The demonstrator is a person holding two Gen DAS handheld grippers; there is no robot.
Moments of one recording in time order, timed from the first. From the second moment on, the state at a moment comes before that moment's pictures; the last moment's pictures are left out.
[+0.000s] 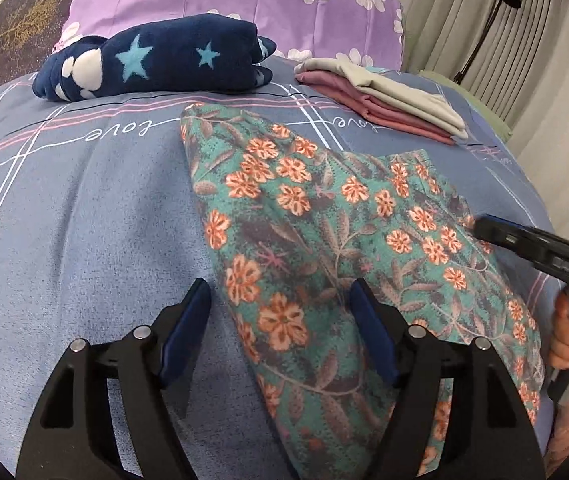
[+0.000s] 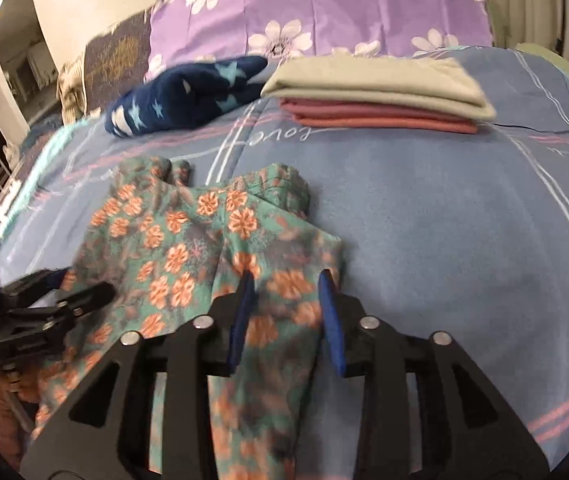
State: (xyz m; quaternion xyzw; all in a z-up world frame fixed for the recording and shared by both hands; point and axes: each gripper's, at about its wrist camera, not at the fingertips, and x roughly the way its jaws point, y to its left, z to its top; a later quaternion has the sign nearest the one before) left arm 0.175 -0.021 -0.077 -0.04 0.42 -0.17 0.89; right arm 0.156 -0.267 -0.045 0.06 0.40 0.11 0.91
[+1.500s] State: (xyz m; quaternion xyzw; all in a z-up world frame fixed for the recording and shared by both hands) left arm 0.190 -0.022 -0.073 -0.04 0.45 -0.21 0.87; right arm 0.163 -0.299 -0.081 0.21 0.46 0.26 0.82
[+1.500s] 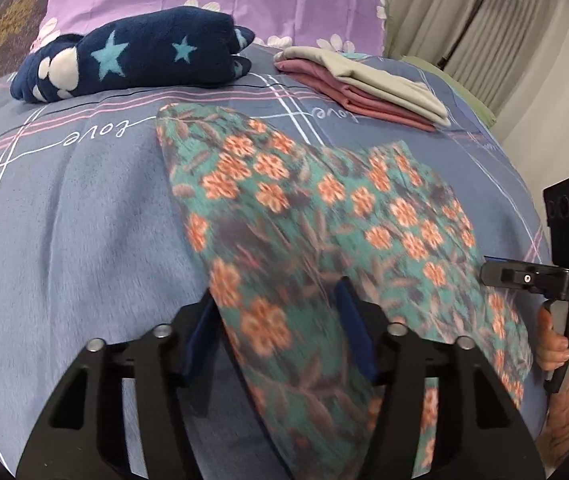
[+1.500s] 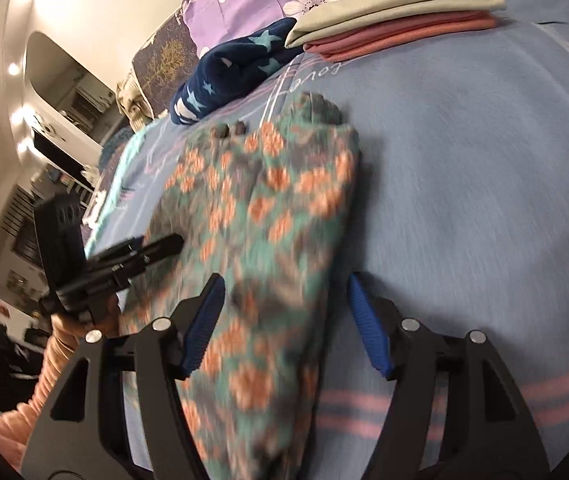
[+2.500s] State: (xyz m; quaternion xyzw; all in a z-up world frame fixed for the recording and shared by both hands) left arm 0.191 -0.125 0.123 0.12 0.21 -0.19 0.95; right arm 0.149 -0.296 0.107 0.05 0.22 0.13 0.97
